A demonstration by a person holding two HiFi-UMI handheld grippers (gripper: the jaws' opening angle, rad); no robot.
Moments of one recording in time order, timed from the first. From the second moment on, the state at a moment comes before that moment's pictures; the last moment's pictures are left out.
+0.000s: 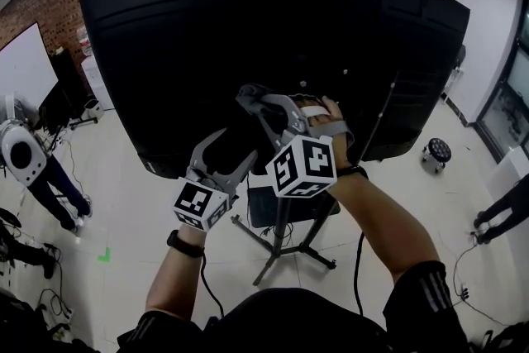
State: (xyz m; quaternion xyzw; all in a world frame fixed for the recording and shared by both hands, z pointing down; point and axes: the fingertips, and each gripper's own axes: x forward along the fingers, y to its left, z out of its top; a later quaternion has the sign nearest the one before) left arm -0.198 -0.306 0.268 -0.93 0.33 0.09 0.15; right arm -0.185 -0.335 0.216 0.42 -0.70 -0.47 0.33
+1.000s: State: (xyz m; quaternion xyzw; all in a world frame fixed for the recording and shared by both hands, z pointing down) left arm -0.134 -0.292 0.235 -0.90 0.38 0.07 0.18; right arm -0.078 -0.336 0.186 0.34 -0.82 -0.41 0.21
